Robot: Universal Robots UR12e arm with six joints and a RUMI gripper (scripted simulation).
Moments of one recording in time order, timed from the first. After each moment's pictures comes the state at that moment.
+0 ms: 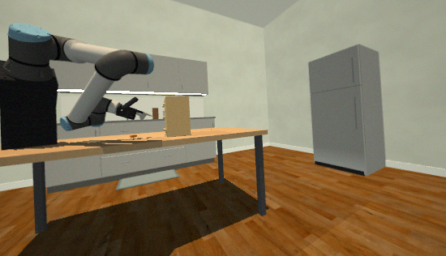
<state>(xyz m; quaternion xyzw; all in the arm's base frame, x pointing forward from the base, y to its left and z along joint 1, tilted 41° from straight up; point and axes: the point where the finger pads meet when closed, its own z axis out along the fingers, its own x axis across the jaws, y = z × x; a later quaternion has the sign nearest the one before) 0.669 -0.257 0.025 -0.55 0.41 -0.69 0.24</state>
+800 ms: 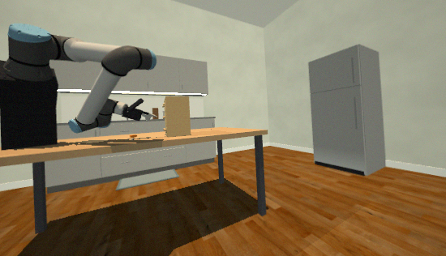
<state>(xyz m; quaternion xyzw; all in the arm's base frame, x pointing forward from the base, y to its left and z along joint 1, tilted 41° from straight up) 0.706 -0.267 0.030 -0.55 0.40 -0.69 0.24</state>
